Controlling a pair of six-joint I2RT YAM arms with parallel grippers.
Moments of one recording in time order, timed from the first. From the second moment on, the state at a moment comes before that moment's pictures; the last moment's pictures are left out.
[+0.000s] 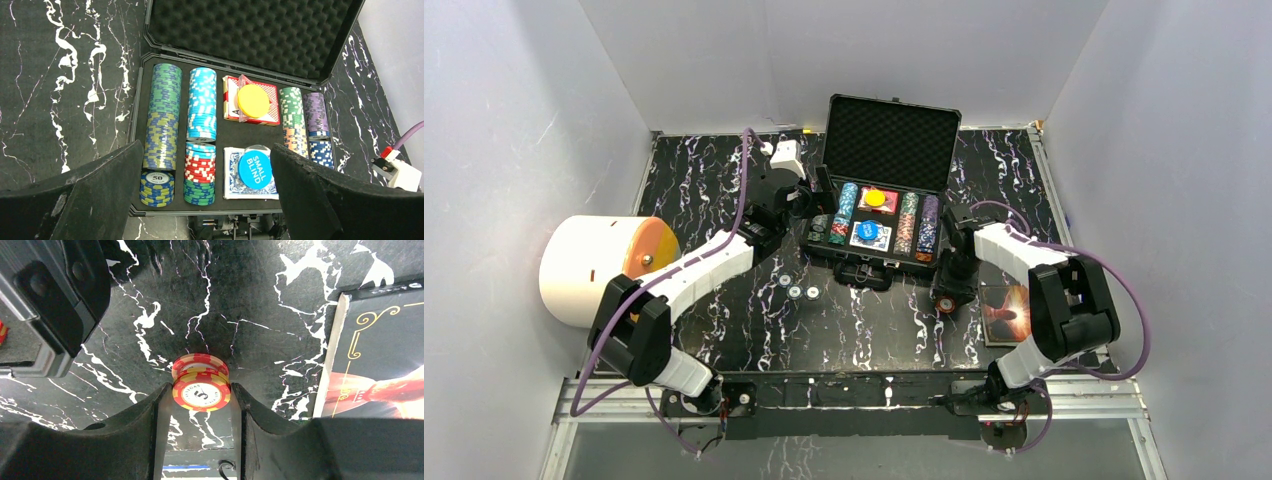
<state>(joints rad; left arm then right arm) -0.59 1.47 1.02 0.06 -0.22 -0.48 0.33 1.54 0.89 -0.85 -0.03 0.56</state>
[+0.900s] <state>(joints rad) -0.59 1.48 1.05 0.06 -0.23 -0.46 0.34 1.61 0.91 -0.84 0.01 0.53</state>
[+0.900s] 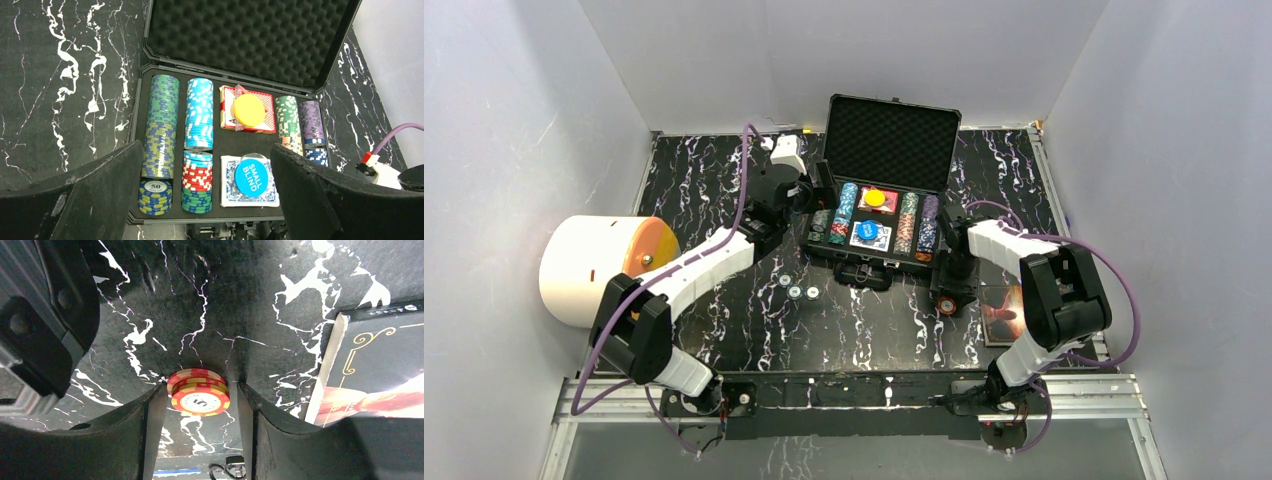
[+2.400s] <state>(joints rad) -0.76 1.73 1.04 0.37 0.38 -0.57 0.14 1.53 1.27 -0.91 -0.37 0.82</state>
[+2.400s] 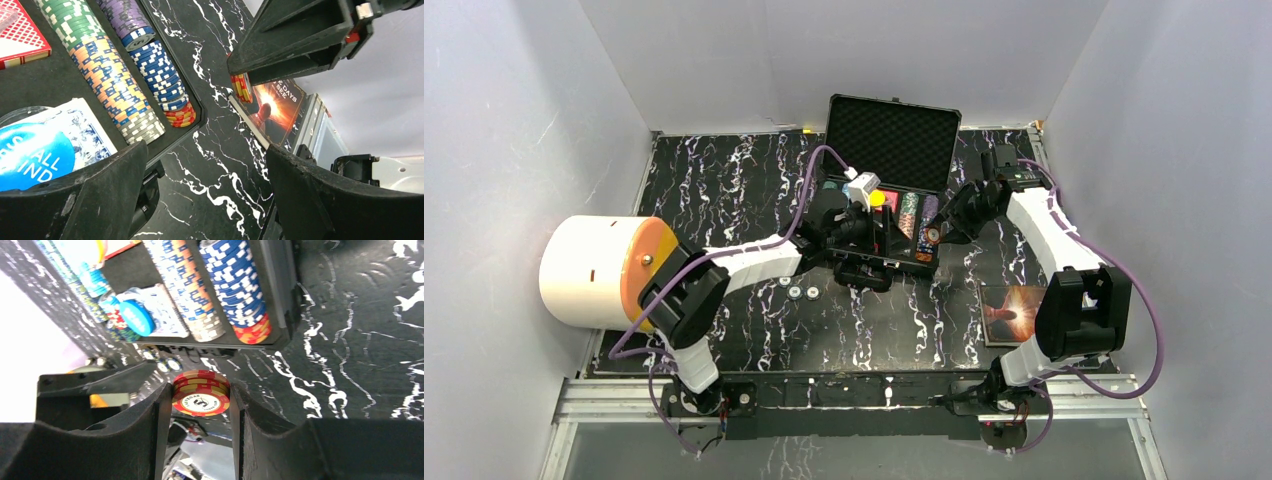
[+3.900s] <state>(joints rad) -0.80 1.94 1.24 0.47 0.42 -0.70 0.11 1.53 1.23 -0.80 -0.50 0.90</state>
